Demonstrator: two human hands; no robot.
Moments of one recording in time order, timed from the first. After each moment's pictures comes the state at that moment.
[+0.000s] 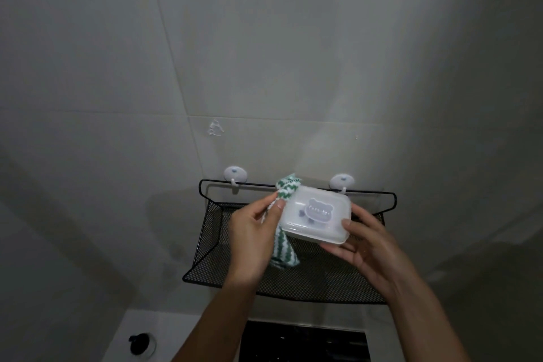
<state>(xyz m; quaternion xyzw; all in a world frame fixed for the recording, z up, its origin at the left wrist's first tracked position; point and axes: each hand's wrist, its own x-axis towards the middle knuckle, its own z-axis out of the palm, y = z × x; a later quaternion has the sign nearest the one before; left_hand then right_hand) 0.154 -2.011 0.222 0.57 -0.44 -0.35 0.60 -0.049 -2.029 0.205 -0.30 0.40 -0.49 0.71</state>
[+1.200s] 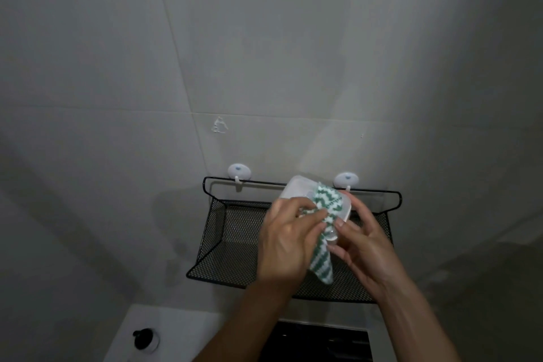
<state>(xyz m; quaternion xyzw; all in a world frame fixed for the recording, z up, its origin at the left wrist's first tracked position) 0.126 -1.994 0.225 0.53 -0.72 -0.03 0.45 -0.029 -2.023 0.201 -0.36 0.36 -0.52 0.69</state>
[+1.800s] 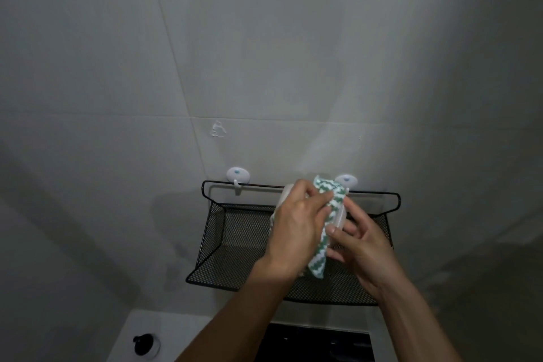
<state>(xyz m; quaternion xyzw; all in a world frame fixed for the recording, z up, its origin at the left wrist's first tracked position) 0.114 -2.016 0.253 0.52 -0.73 -0.12 0.43 -0.031 -2.027 0.199 -0.41 0.36 -0.50 0.67</state>
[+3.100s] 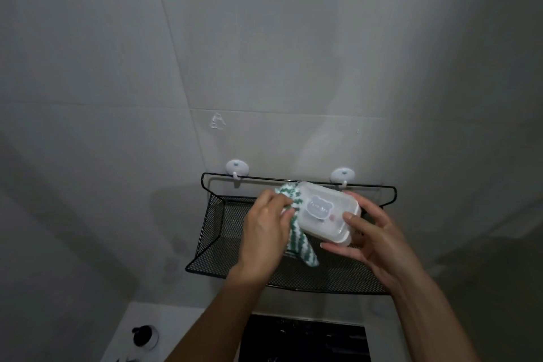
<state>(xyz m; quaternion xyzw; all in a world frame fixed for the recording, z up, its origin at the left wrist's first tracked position) 0.149 -2.007 0.214 0.58 -0.68 -0.06 0.44 -0.053 -2.019 0.212 -0.34 0.42 -0.51 0.67</state>
